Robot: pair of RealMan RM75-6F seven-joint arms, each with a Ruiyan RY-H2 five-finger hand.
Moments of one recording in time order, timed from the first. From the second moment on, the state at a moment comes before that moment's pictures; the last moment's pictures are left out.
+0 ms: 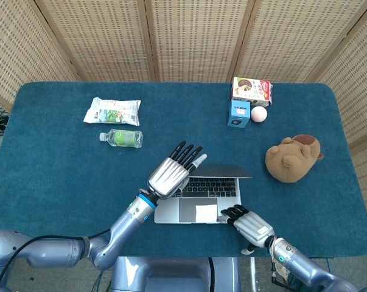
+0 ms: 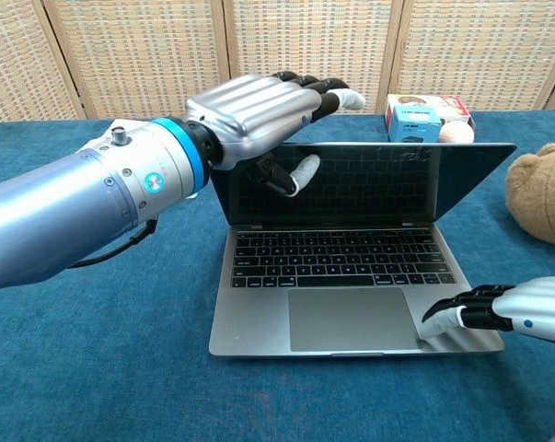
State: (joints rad) left arm -0.93 -1.76 -0.24 -1.56 1.16 1.07 0.78; right arm 0.53 -1.24 -0.07 -1.75 -1.53 0.76 -0.11
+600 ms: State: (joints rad) left arm -0.96 -1.73 -0.32 -1.48 1.05 1.07 0.78; right arm 0.55 -1.22 -0.09 -1.78 -1.48 0.75 -0.15
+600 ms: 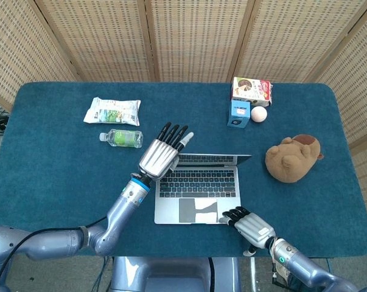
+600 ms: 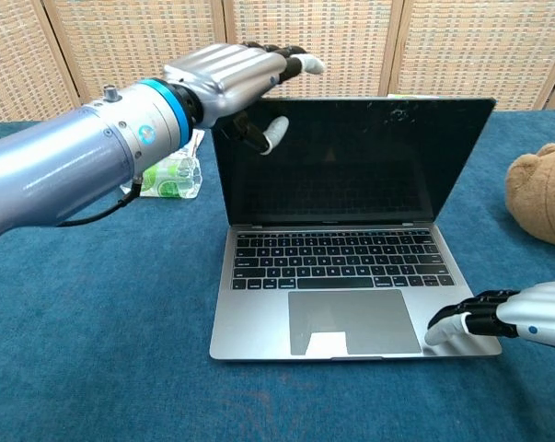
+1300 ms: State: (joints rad) left arm -1.00 -1.68 -0.36 -1.34 0.84 1.06 0.82; right arm 0.56 -1.21 -0.10 -1.80 -1.44 0.75 -0.18
